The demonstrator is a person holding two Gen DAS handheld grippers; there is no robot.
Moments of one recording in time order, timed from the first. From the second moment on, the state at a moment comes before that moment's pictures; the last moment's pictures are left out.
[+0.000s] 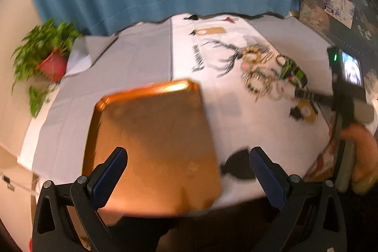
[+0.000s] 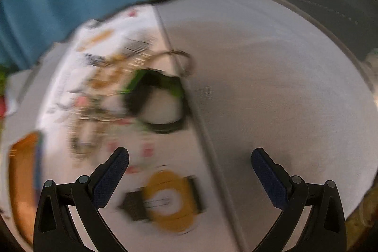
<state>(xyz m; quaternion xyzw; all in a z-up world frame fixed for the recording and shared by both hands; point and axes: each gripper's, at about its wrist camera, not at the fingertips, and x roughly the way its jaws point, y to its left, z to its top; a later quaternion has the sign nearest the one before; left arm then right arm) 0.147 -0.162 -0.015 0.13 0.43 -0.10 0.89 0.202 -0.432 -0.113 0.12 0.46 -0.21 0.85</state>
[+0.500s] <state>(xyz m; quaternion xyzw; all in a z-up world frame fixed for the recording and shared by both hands) 0.246 -0.282 -0.076 0.19 0.48 -0.20 0.84 0.158 -0.456 -0.117 0.08 0.43 -0.19 0.88</state>
